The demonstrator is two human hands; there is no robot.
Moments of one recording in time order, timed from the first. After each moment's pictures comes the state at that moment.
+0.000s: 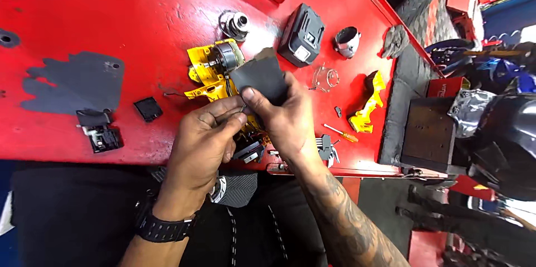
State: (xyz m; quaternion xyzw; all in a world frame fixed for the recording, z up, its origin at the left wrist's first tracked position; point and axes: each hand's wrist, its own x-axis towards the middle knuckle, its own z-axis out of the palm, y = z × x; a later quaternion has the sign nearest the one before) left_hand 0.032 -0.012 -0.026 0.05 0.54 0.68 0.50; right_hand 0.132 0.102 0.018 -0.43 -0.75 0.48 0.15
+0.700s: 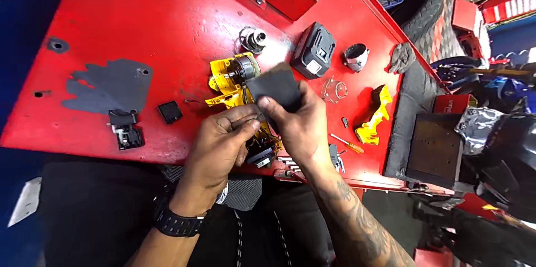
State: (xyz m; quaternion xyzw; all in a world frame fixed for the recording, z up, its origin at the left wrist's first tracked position) left_hand 0.027 -0.018 -0.028 0.05 0.51 0.69 0.52; right_hand 0.118 0.113 0.012 -0.43 -0.78 0.43 0.15
